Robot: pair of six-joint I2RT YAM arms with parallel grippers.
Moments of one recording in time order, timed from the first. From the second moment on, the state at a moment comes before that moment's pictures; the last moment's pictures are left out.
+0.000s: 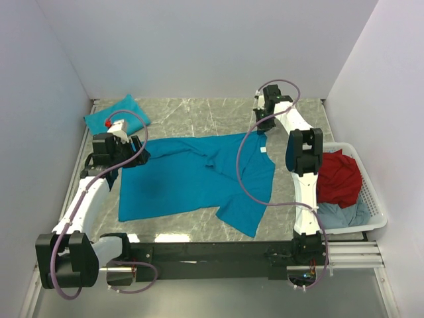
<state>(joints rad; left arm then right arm) 0.03 1.10 0.75 -0.23 0.28 -0.25 0.12 2.44 2.14 -0.84 -0.14 -0.04</state>
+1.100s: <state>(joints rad) 0.04 1.74 1.05 -0.30 -0.14 -0.47 0.12 2.51 2.27 -0.75 0.02 -0.11</state>
